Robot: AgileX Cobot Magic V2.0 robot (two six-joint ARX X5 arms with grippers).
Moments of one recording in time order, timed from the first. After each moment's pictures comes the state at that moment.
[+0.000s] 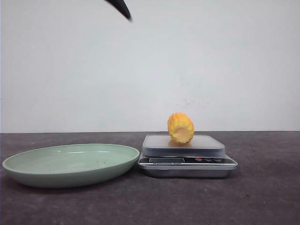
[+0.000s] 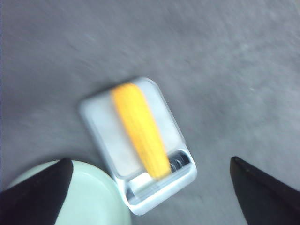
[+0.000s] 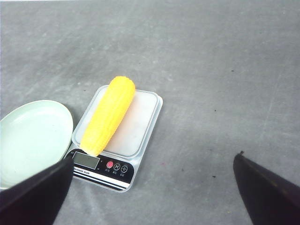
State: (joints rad) left arm -0.66 1.99 2.59 -1.42 0.04 -0.23; right arm 0.14 0.73 0.98 -0.80 -0.26 0.11
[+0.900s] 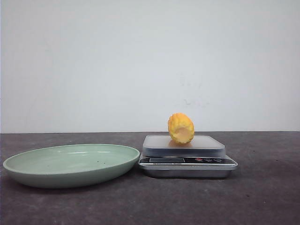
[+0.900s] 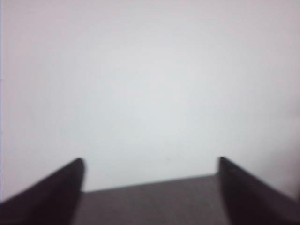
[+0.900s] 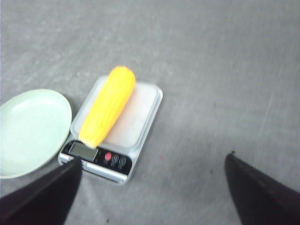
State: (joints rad) left arm -0.66 1.11 2.65 -1.42 -0.32 -0.07; right arm 0.14 0.72 0.98 -0.81 -0.26 0.07
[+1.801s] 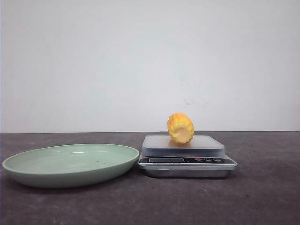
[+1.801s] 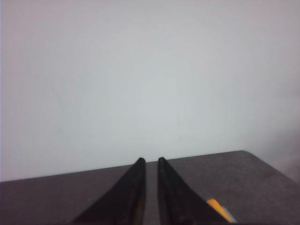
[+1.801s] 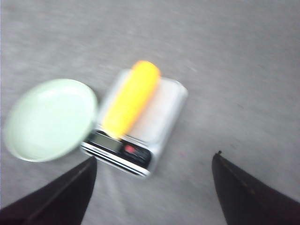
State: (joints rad) left arm -0.66 0.69 2.19 -1.42 -0.32 -0.04; right arm 0.17 0.72 0.98 -0.82 -0.38 0.04
